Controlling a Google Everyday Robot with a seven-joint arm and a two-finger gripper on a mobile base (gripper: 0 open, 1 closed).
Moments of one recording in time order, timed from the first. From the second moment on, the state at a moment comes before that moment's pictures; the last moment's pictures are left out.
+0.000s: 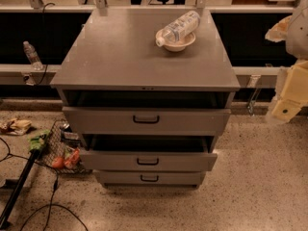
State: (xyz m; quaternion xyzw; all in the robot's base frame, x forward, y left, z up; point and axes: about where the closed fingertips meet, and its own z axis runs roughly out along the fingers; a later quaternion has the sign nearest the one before) arm 0.438 -0.212 0.994 -0.60 0.78 -0.05 0.19
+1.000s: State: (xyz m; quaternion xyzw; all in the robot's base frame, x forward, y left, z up) arm 0.498 -0.200 0.996 -0.56 0.79 -0.02 0.27
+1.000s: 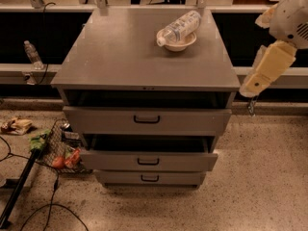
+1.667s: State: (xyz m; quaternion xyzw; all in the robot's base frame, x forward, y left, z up) arm 0.613 -0.175 0.996 -0.45 0.82 0.01 0.36
